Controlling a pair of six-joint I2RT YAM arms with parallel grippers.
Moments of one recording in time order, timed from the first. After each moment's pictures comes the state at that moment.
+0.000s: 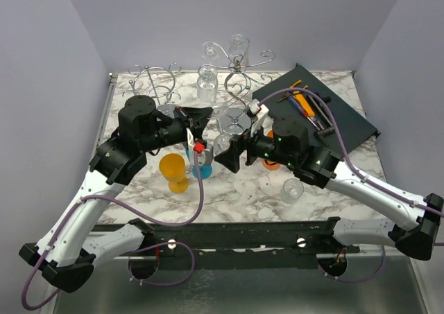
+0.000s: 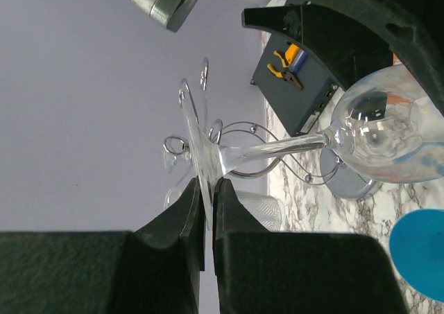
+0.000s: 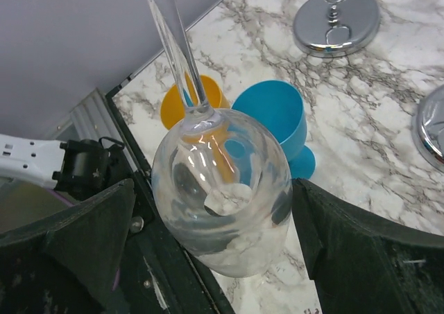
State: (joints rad) left arm -0.60 1.00 1.32 -0.51 0.54 1.28; right arm 0.96 1.15 1.11 -0.21 -0.09 0.33
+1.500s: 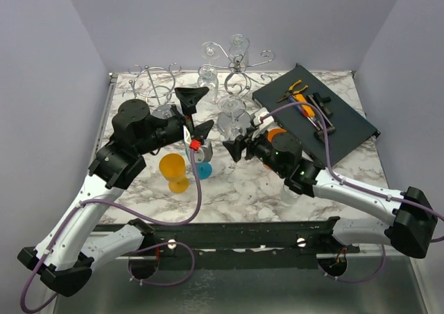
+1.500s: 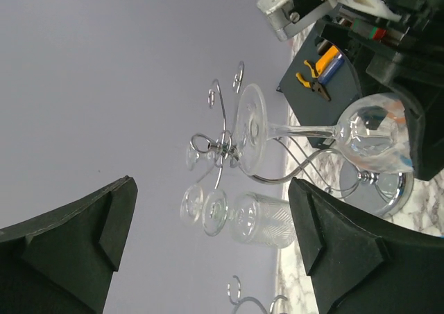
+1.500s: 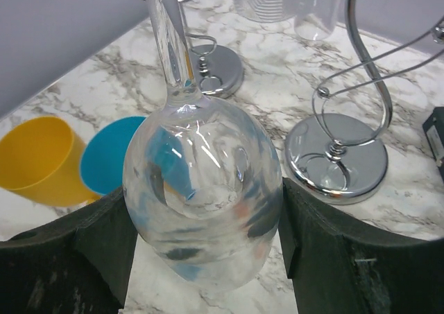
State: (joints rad) left arm -0.60 0.95 1.25 -0.36 0.52 1.22; right arm 0.93 1.19 0.78 0.32 0.20 0.10
